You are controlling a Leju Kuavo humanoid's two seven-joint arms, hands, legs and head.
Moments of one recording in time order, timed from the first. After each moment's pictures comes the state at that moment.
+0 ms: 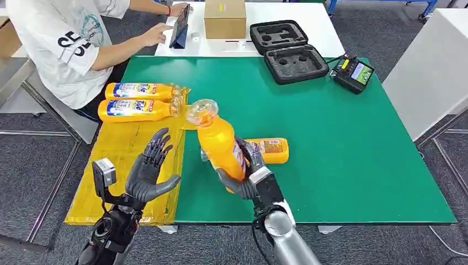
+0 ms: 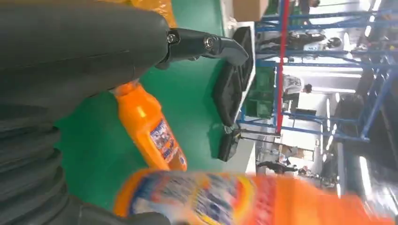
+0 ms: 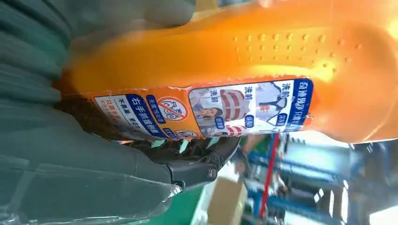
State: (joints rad) left arm -0.11 -0.04 -0.15 -1.45 0.31 -0.21 -0.47; right arm -0.23 0.20 0.26 -1.14 0.16 -0.20 -0.62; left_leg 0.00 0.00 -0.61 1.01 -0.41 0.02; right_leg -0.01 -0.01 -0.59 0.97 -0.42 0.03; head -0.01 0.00
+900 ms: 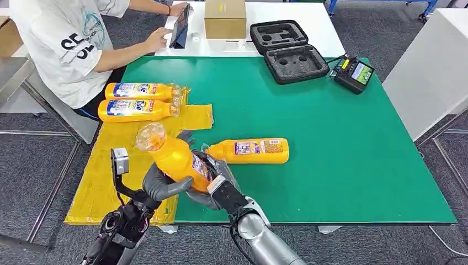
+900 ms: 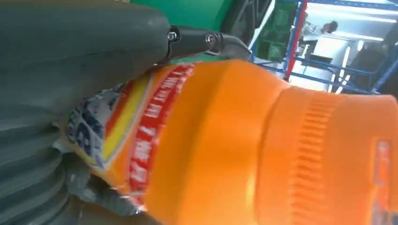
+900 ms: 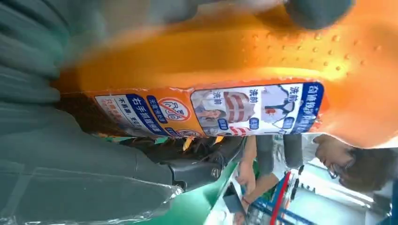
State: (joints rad) left arm -0.16 -0.05 -0.26 -1.41 0.56 -0.31 -0.31; right arm -0.33 0.26 0.42 -0.94 0.21 -0.30 -0.61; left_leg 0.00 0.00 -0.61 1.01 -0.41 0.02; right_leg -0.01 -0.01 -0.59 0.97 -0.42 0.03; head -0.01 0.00
